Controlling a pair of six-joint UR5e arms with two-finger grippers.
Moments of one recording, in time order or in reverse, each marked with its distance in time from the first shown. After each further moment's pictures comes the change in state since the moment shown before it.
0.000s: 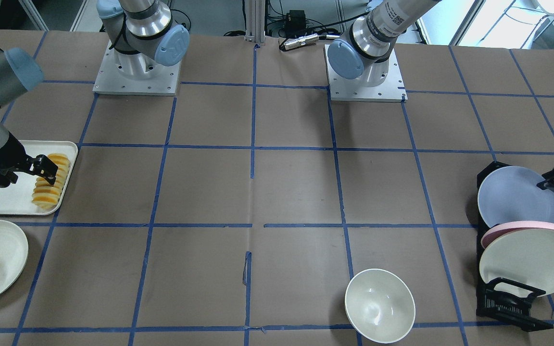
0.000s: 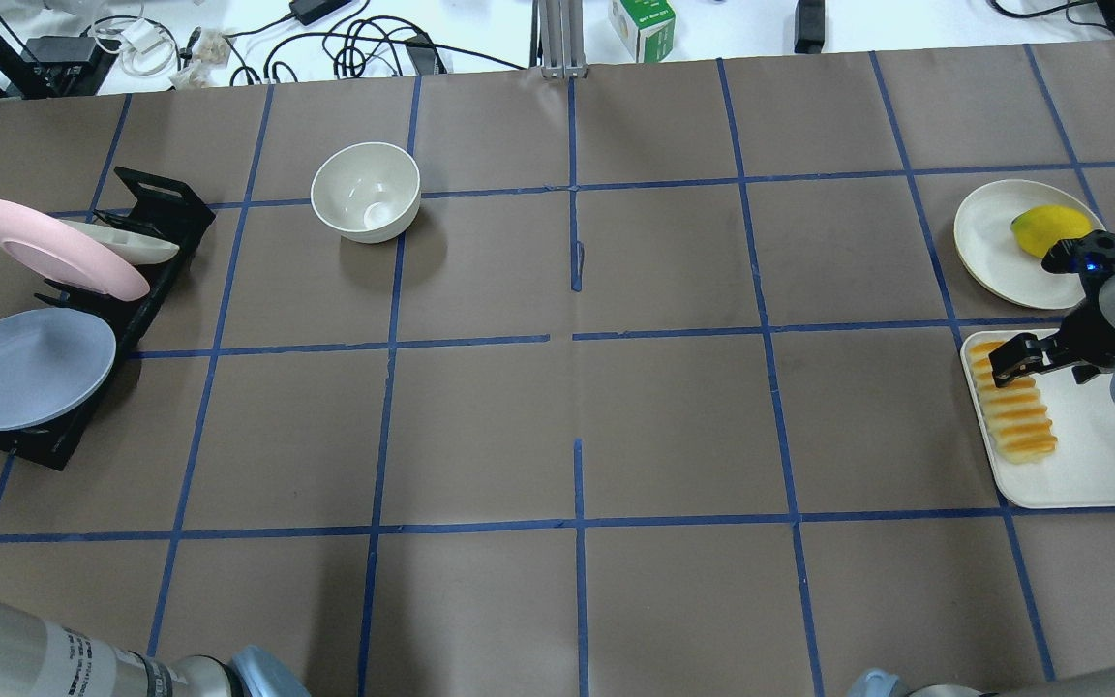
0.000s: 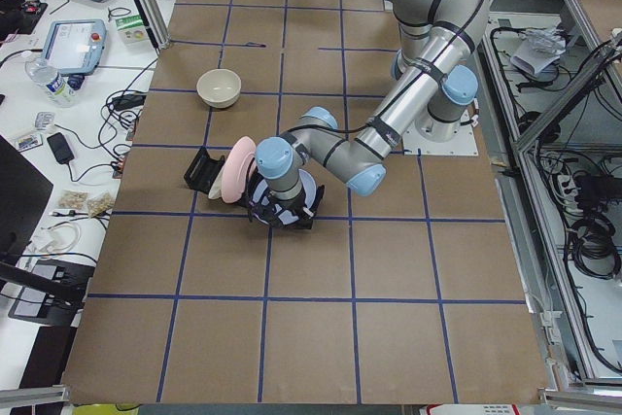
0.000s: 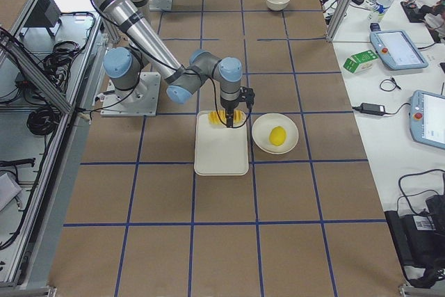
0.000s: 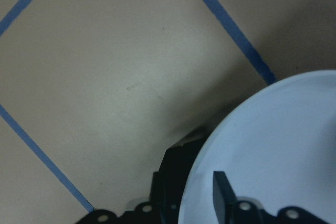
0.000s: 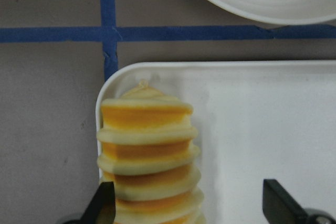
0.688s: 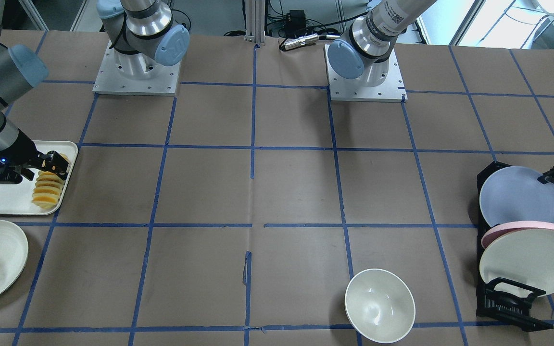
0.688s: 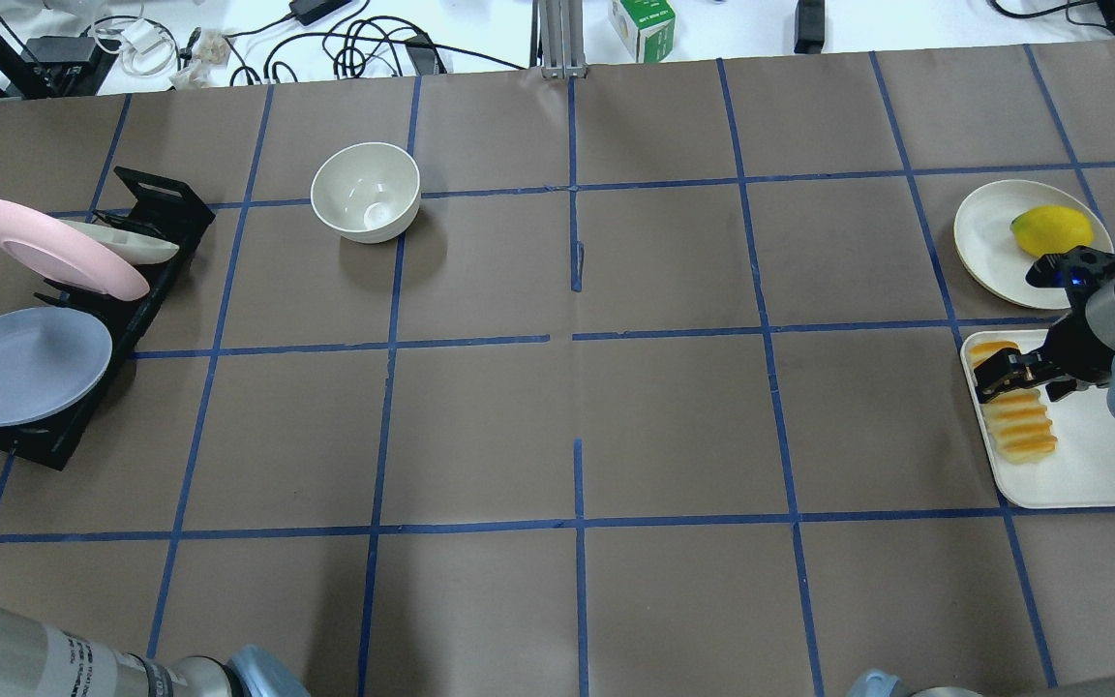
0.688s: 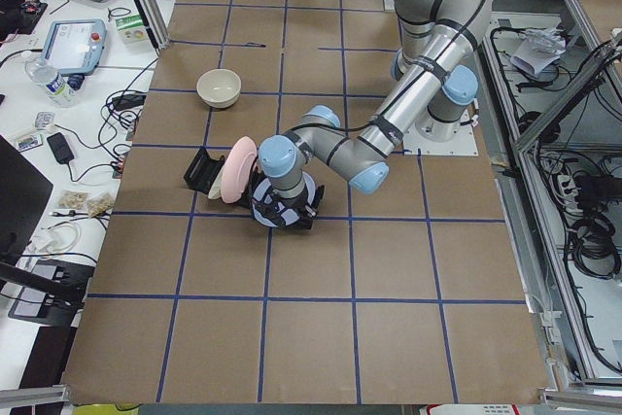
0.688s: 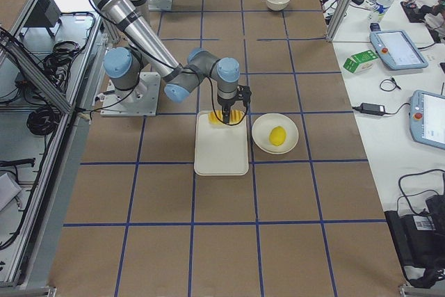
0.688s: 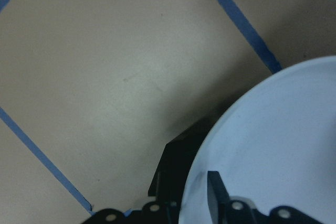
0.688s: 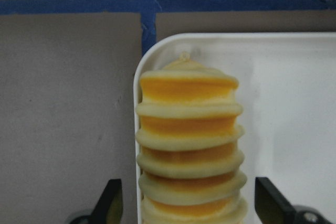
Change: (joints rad) left arm 0.004 0.028 -0.010 -0.001 0.000 0.018; right arm 0.003 -0.012 0.026 0.057 0.030 -0.006
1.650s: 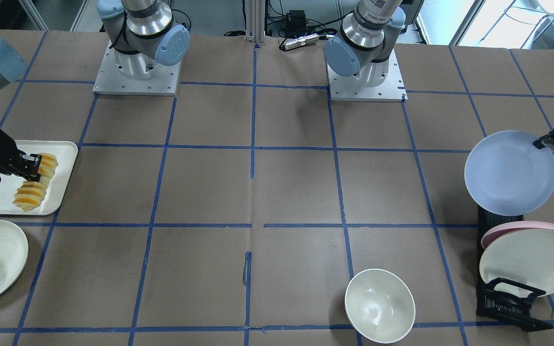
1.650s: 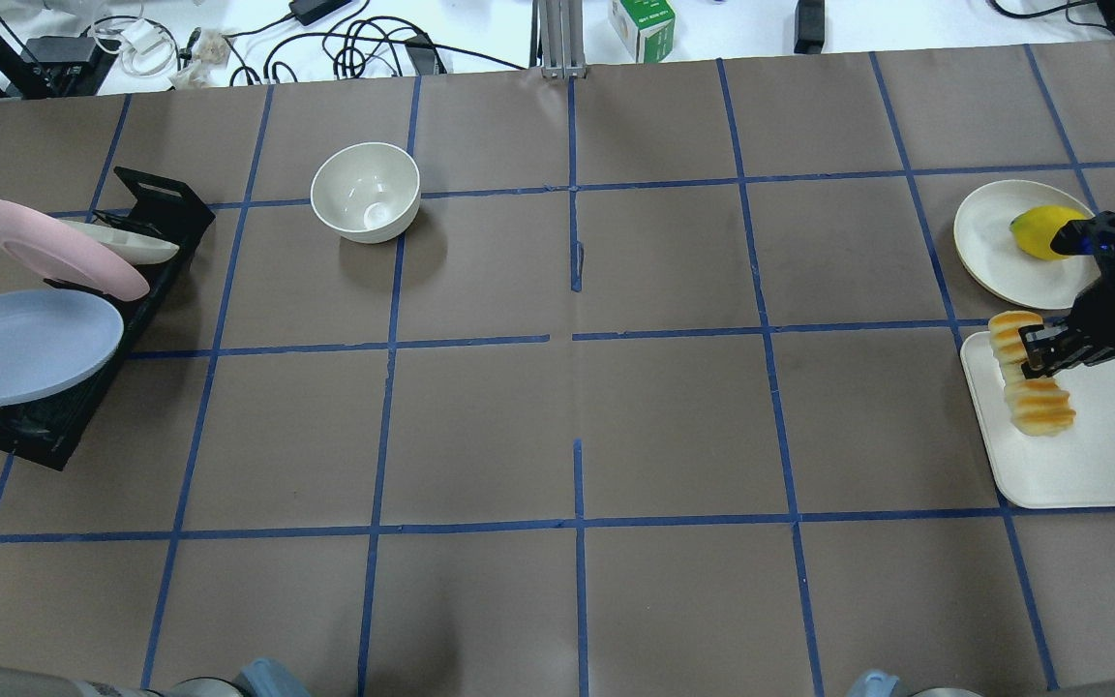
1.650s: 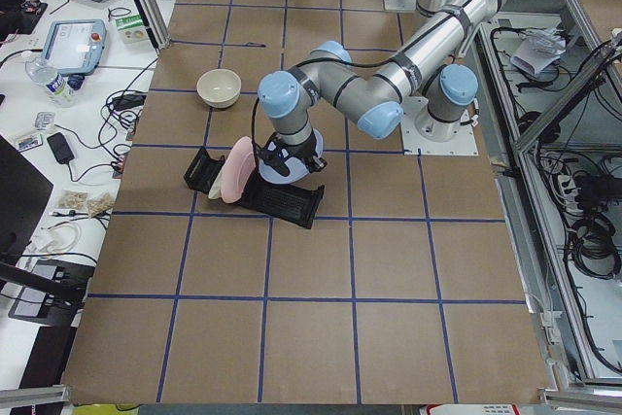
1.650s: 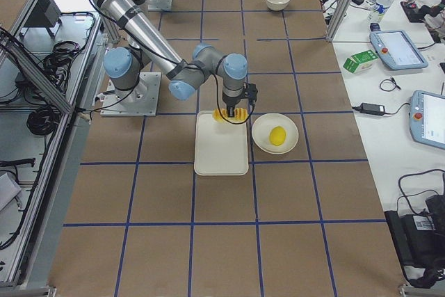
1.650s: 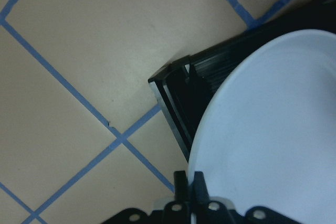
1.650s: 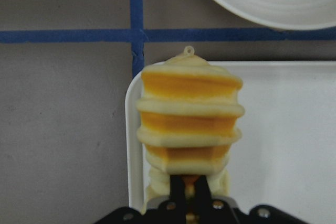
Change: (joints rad) left arm -0.106 0.234 0.060 -0.439 -0.053 -0.017; right arm 0.003 -0.012 -0.160 0.186 -0.004 0.001
